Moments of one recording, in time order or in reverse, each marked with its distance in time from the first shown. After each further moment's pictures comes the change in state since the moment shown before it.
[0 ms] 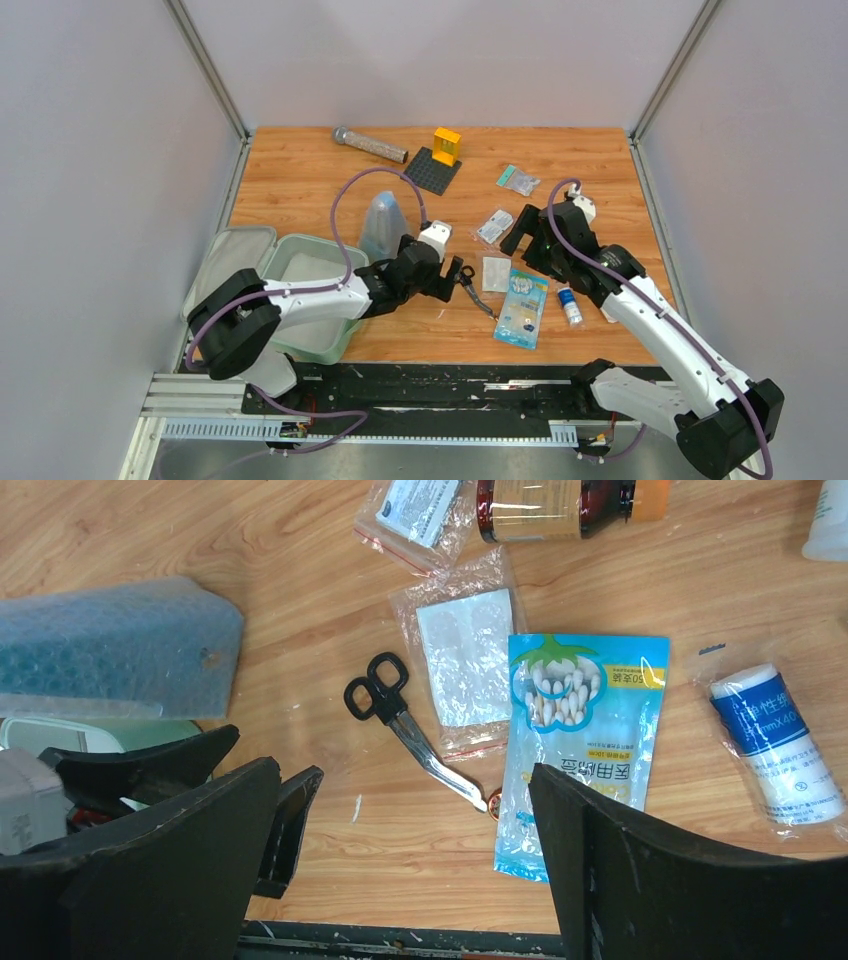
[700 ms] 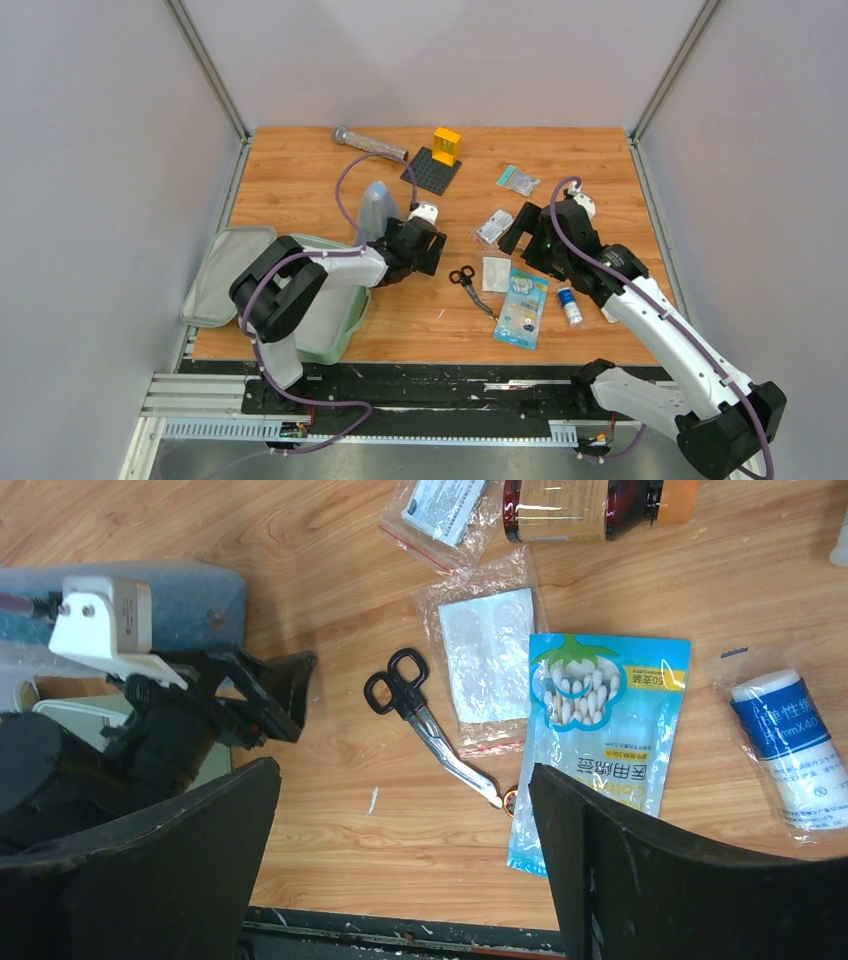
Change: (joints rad) left arm 0.167 0.249 0.109 -0.038 -0.106 0.048; right arm 0.000 0.001 0.018 0.001 -0.036 -0.005
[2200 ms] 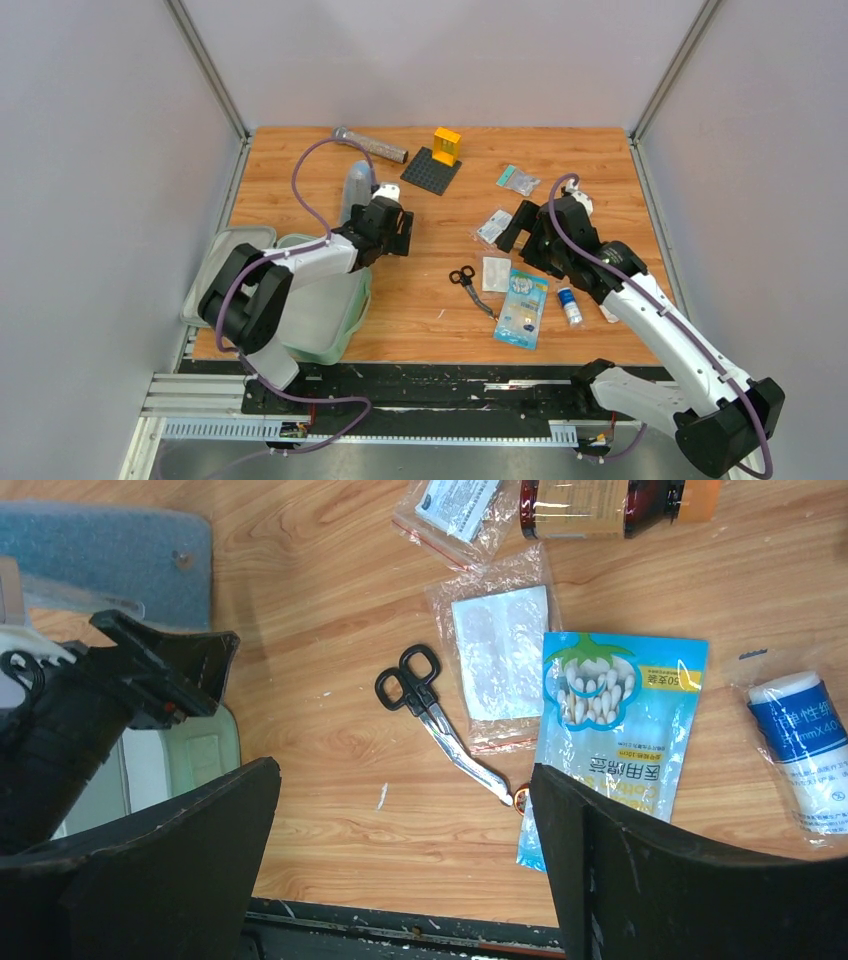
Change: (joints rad) left arm 0.188 -0.152 -0.021 -0.104 0.047 -0.014; right arm 0.000 0.023 0.020 0.000 -0.023 -0.001
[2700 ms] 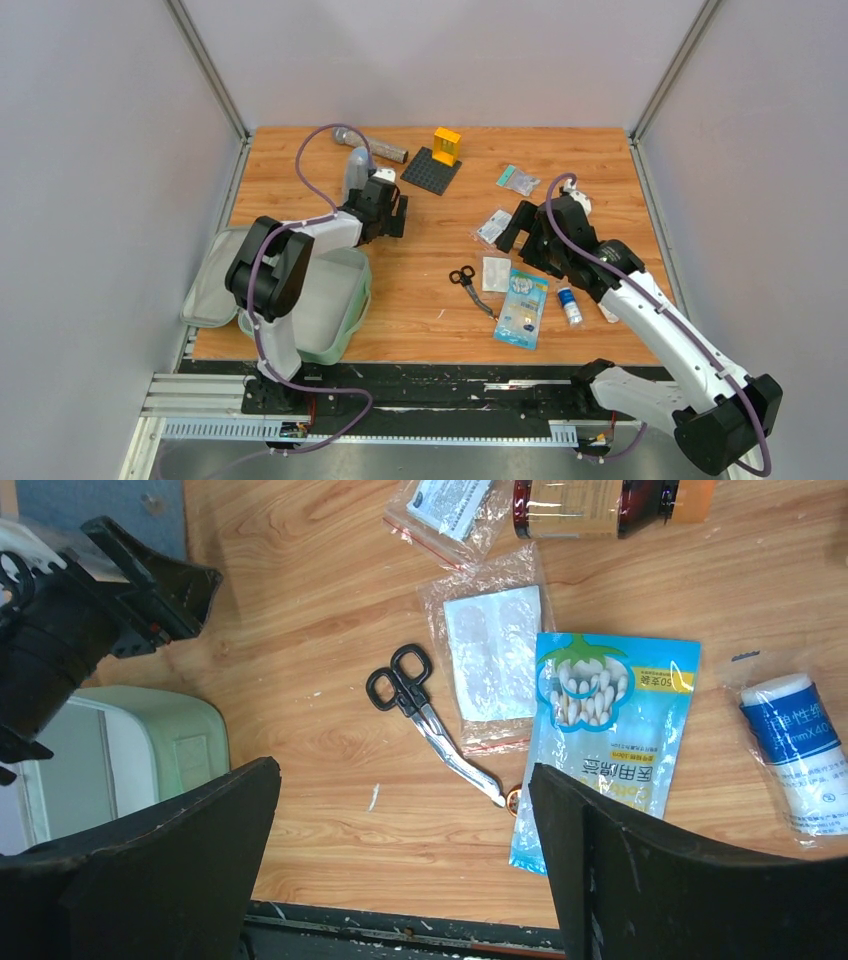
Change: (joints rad) left arm 0.137 0.223 0.186 0.001 0.048 0.082; right arm 0.000 0.004 0.000 0.000 0.004 -0.009
